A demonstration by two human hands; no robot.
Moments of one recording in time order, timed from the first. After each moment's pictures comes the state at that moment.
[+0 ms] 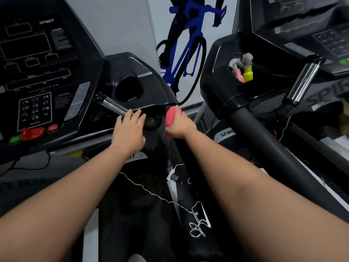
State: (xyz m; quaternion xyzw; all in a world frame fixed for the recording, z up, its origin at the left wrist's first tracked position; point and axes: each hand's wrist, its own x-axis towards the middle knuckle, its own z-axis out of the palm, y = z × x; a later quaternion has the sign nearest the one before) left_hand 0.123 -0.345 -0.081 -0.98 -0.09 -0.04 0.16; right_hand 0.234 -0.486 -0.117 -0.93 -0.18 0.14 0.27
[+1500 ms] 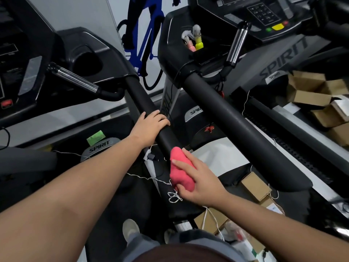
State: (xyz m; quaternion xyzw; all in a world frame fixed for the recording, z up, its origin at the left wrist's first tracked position) left_hand 0.073 -0.490 -0.126 -0.98 0.17 0.04 0.08; right_hand -0.033 -0.698 -0.187 -0.88 -0.30 0.01 0.36
